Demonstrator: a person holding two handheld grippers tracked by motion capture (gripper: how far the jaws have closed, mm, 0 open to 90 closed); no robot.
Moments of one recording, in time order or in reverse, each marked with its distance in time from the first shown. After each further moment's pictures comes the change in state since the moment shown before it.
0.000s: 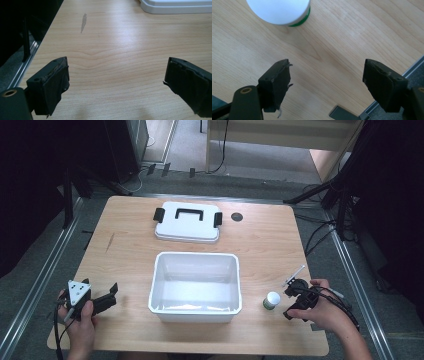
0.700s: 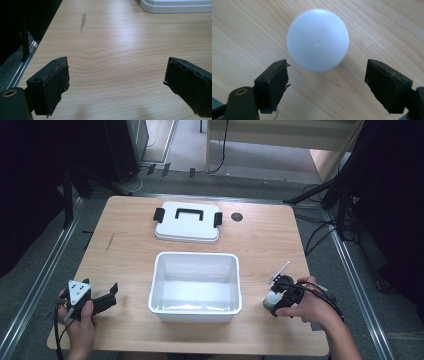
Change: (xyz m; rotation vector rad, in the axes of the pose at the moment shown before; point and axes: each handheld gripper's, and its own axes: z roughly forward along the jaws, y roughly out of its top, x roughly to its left) left arm 0.000 0.000 0.000 0.005 -0.005 0.000; right arm 0.019 0.030 0.005 0.000 0.051 -0.035
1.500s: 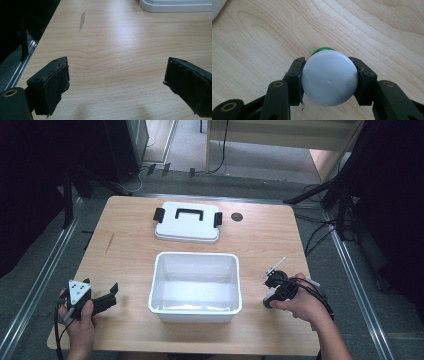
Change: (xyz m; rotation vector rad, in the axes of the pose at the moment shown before) left arm 0.000 0.000 0.001 0.006 -0.005 -0.001; right arm 0.002 0.018 0.003 -0.097 0.041 0.001
